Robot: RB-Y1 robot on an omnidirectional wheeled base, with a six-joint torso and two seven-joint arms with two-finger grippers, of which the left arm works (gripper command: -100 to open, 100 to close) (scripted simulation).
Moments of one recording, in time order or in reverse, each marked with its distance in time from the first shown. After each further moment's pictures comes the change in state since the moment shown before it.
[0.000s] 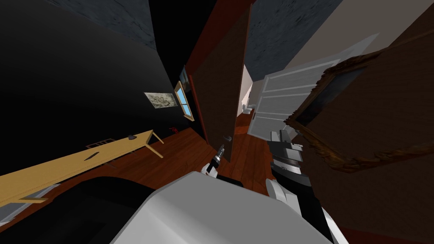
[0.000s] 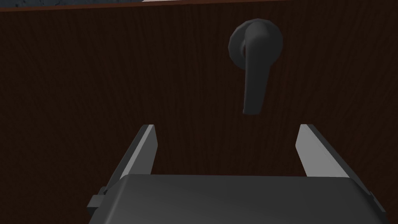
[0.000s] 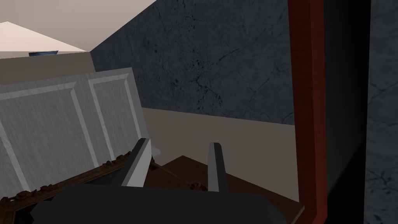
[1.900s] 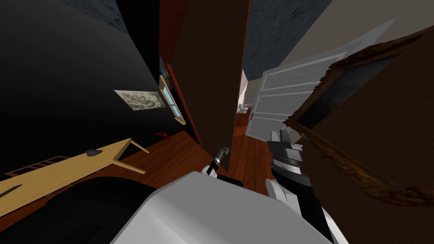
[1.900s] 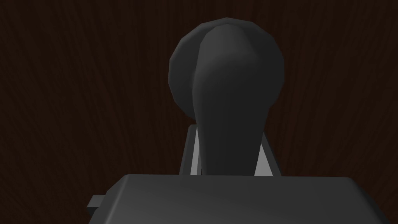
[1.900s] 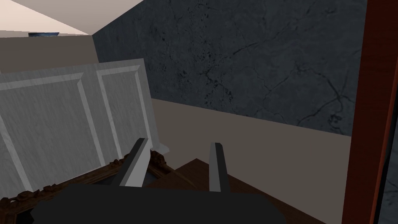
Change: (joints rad) arm -0.036 -0.017 -0.030 0.149 0.029 -0.058 0.003
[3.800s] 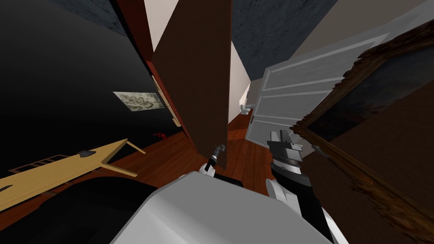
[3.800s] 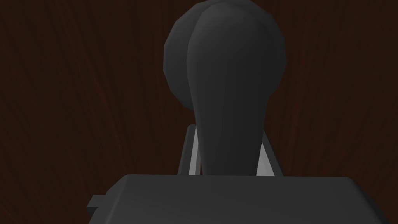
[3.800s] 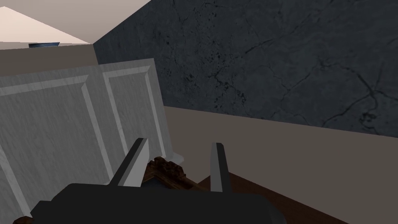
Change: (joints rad) arm -0.031 0.001 0.143 0.058 0.027 0.006 -0.030
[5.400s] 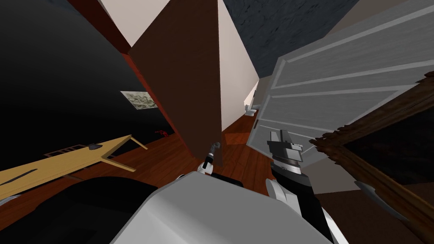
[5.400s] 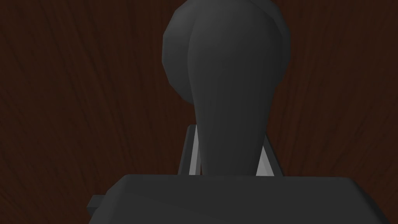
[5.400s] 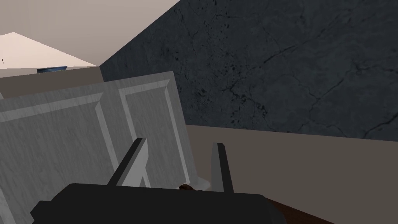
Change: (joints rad) arm -0.015 -0.008 0.188 0.026 0.039 0.000 -0.040
